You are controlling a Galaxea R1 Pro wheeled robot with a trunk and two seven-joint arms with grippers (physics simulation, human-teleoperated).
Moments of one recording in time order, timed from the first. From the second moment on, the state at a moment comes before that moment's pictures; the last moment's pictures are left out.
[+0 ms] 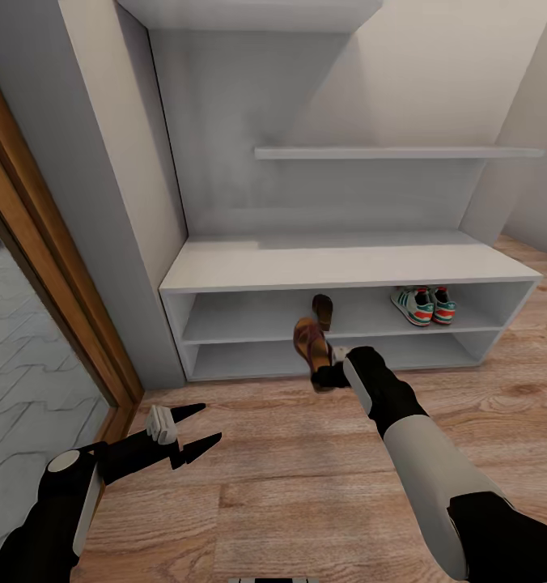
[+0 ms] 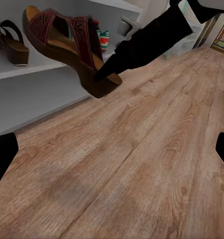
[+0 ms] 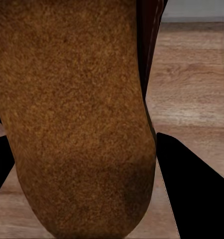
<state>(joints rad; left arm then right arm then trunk) -0.34 0.01 0.29 -1.39 -0.08 0.27 -1.30 -0.94 0.09 0.09 -0.73 -0.09 0.88 -0.02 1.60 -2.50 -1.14</state>
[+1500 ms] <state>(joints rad) -0.34 0.01 0.29 -1.39 -0.08 0.27 -1.30 -0.94 0.09 0.09 -0.51 -0.09 0.57 -0.02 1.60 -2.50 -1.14</state>
